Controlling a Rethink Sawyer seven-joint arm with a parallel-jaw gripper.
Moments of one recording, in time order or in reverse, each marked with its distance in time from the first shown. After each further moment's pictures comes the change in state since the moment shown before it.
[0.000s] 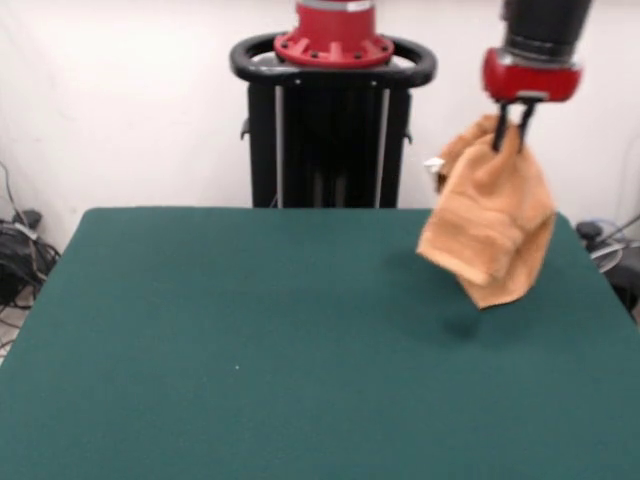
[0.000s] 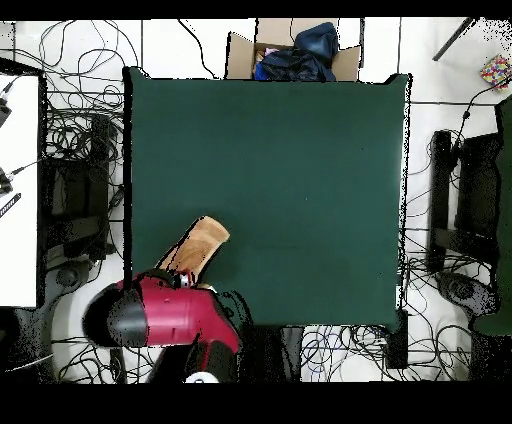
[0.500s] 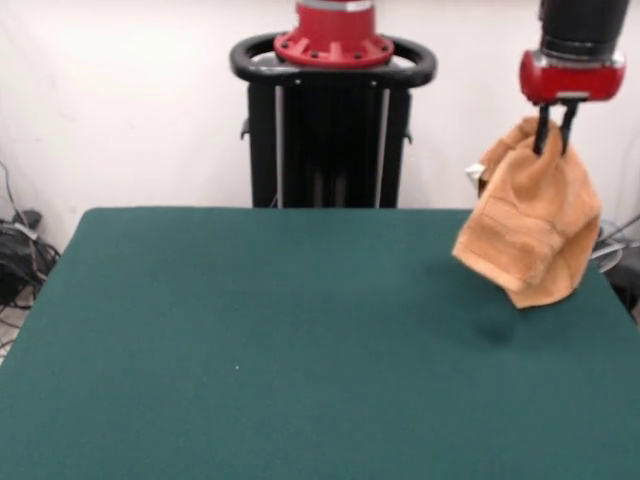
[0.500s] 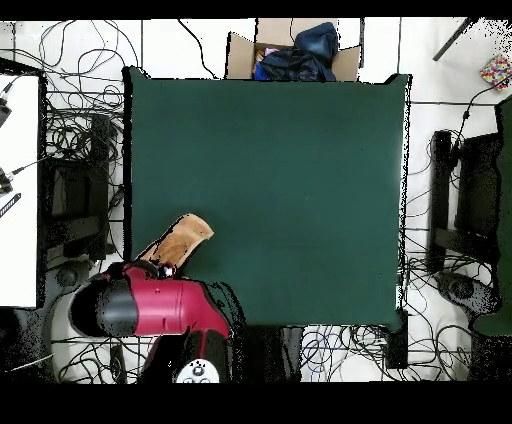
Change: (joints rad) arm -0.055 -0.016 0.102 0.000 0.094 0.000 0.030
